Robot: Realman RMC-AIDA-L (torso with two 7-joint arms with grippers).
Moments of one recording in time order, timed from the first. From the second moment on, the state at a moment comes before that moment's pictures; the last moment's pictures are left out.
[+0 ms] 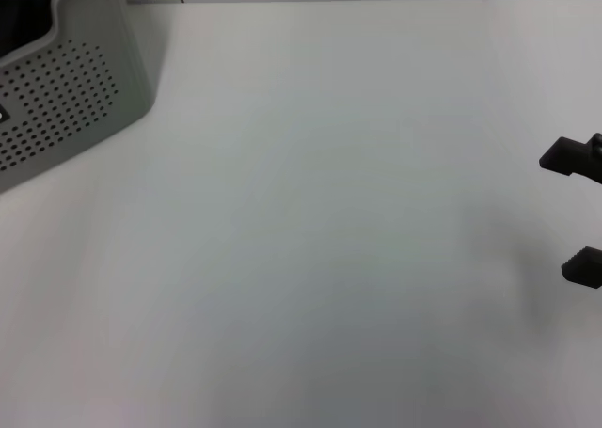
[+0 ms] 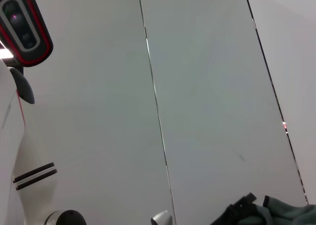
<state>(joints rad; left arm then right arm) -0.36 -2.10 0.56 0.40 0.60 1.35 -0.87 0.38 2.01 -0.84 -0.48 -1.47 -2.15 1.08</state>
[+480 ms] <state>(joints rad) -0.39 -2.09 0.56 0.36 0.59 1.37 -0.91 0.38 2.01 -0.84 -0.48 -1.47 -2.15 1.08</state>
